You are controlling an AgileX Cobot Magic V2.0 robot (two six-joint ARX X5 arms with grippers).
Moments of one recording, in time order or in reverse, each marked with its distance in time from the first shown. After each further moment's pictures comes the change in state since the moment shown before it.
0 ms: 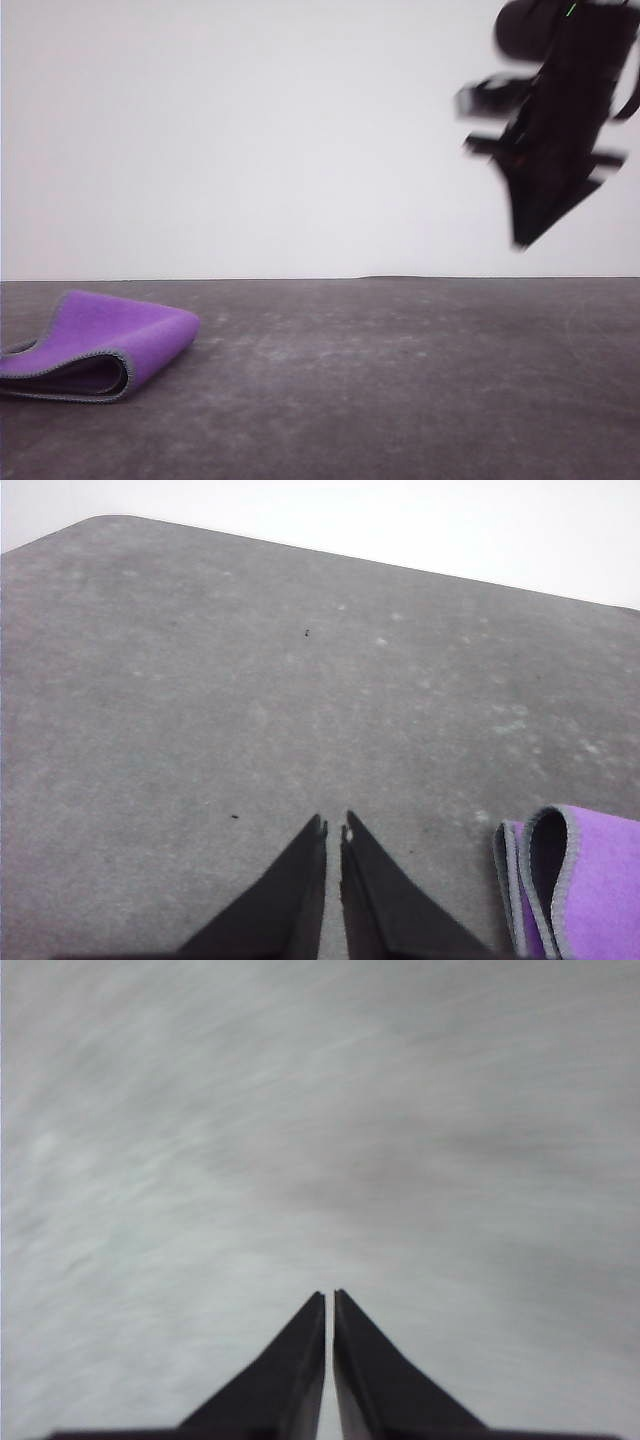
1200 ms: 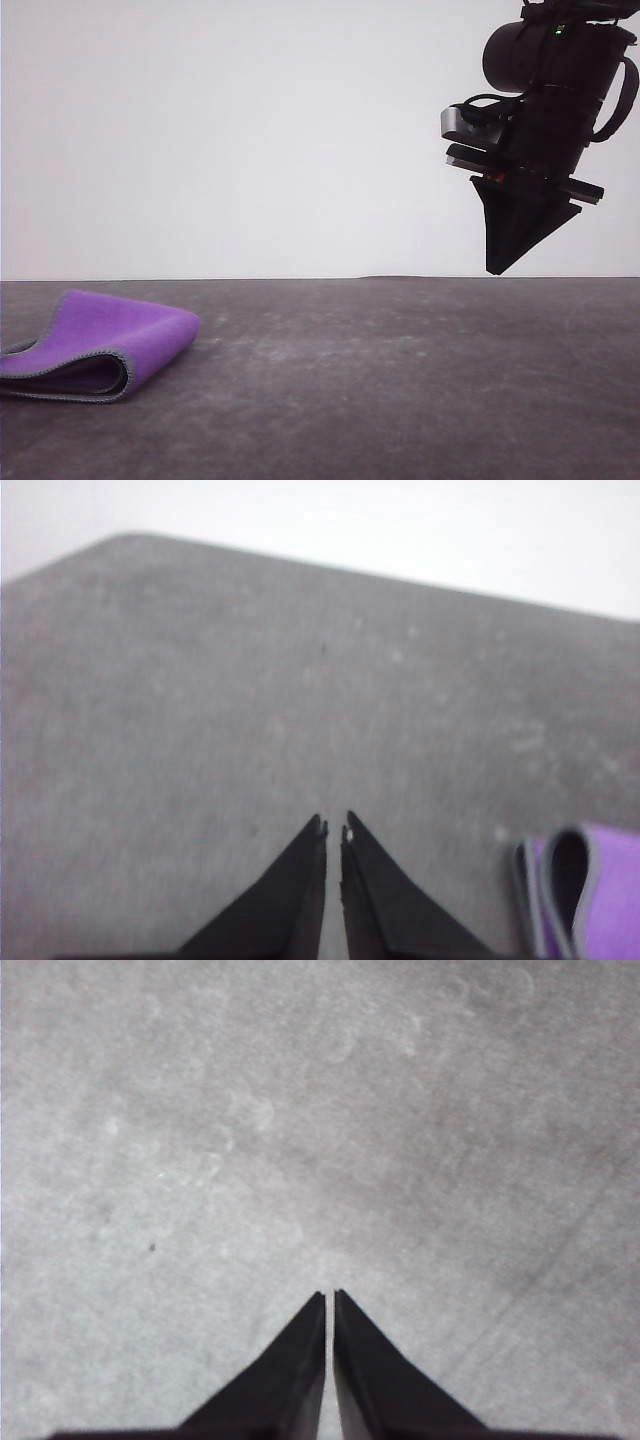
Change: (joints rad) left_arx 0.032 0.028 0.007 0.016 0.000 0.008; right_arx 0.045 0.157 0.051 -0.058 -0.166 0.003
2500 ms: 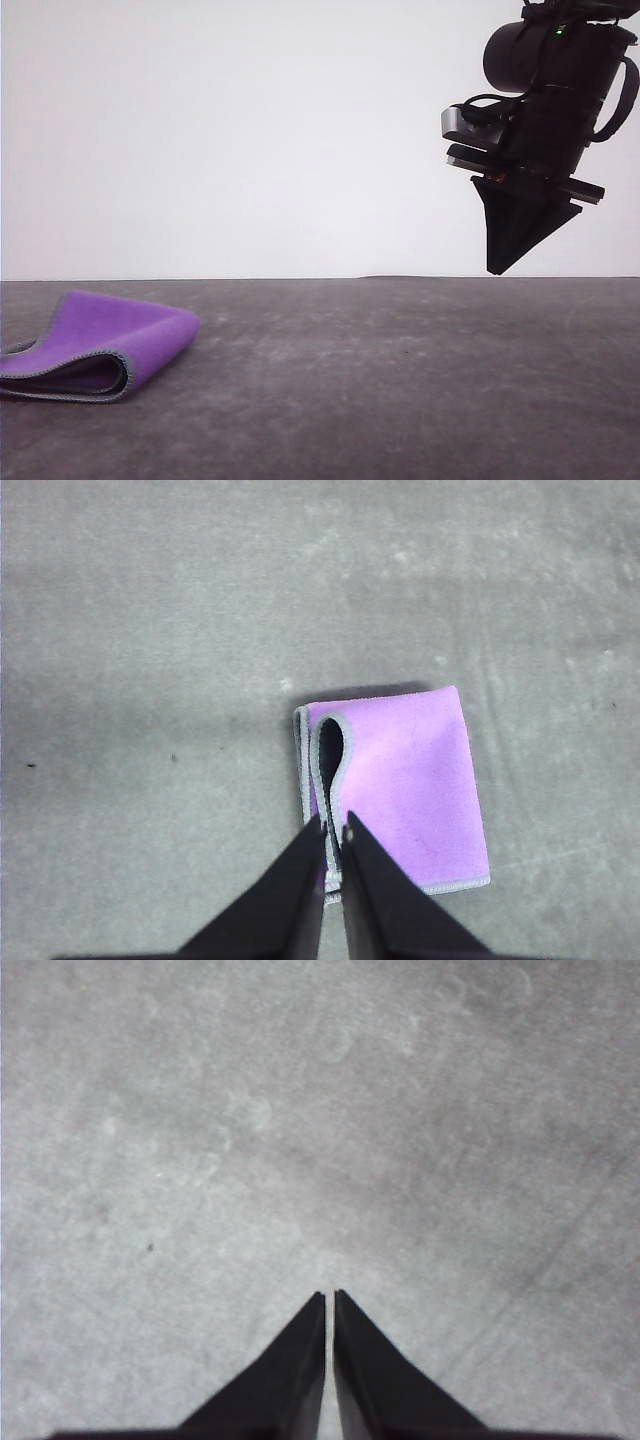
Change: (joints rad) left_arx 0.034 1.020 0.936 -0.640 0.444 0.190; right_arx 0.000 0.000 0.000 0.000 0.000 0.000
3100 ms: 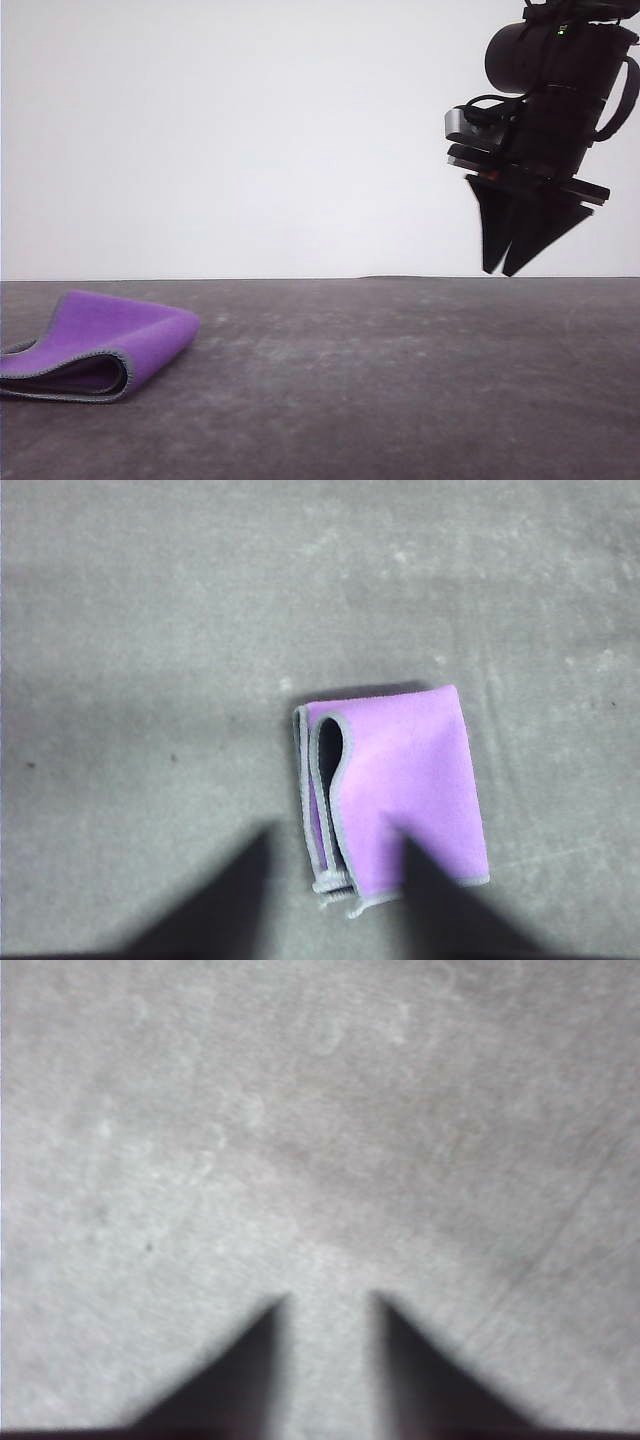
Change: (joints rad) left_arx 0.000 -0.001 0.000 -0.004 0.000 0.000; right_arx -0.002 0.000 0.000 -0.008 -0.002 0.018
